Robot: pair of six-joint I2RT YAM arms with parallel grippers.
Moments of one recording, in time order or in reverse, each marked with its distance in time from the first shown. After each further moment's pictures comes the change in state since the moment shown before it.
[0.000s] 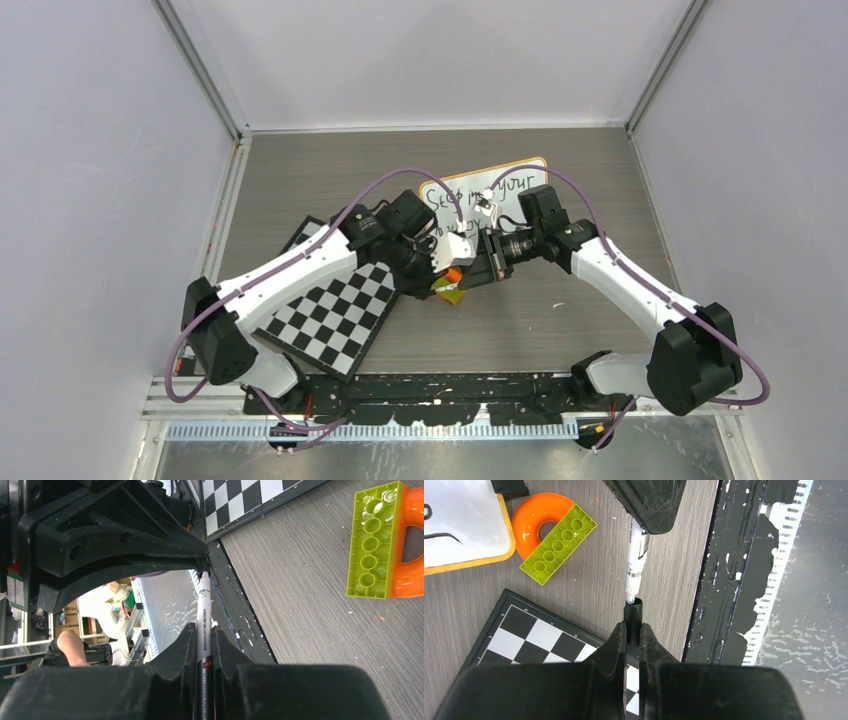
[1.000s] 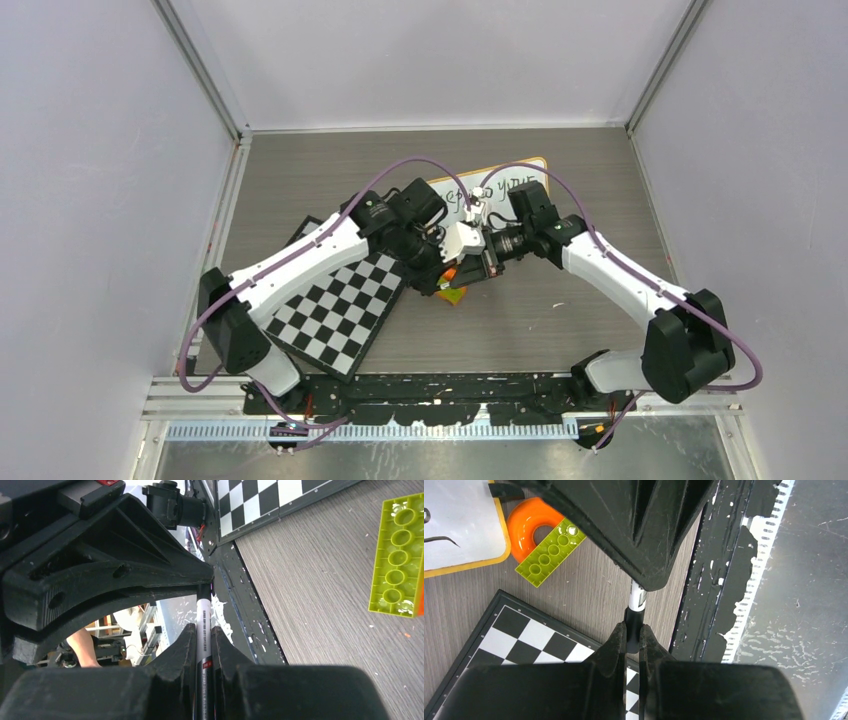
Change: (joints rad) left arm 0.005 0.084 0.146 -0.089 0.038 -0.071; right arm 0.039 0.061 0.029 0.059 -0.040 0.074
